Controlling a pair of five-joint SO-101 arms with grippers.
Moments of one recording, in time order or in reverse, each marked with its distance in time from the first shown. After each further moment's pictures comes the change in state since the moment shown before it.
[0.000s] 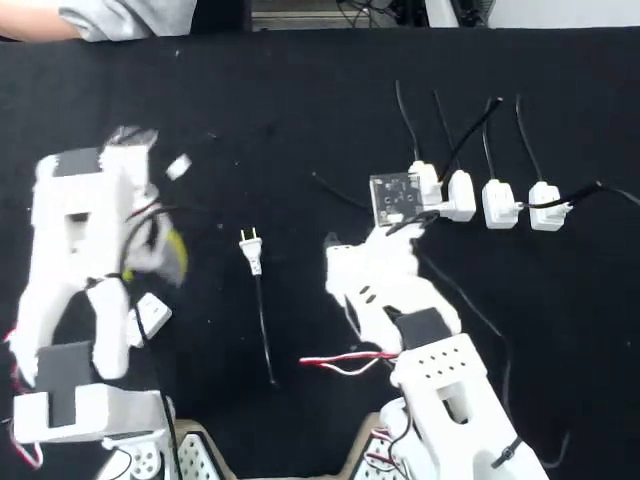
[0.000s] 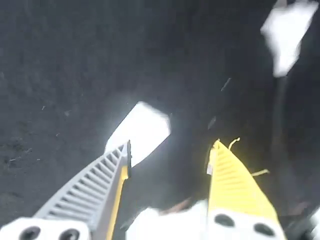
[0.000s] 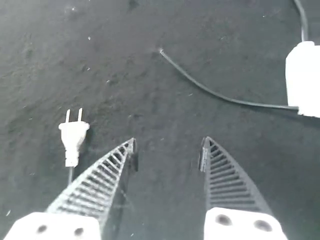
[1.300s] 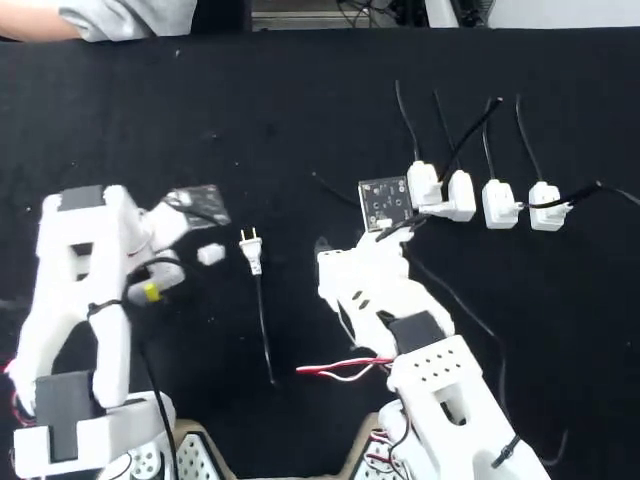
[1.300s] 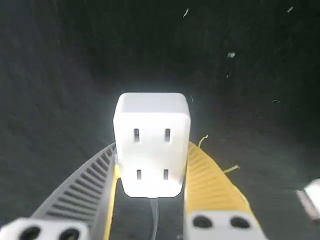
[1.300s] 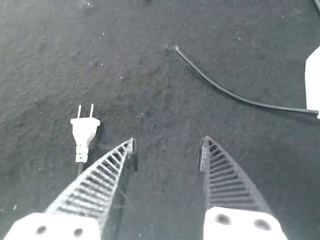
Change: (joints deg) left arm -0.2 -7.8 16.5 -16.6 -64.9; right arm -2.0 0.0 1.6 -2.4 0.0
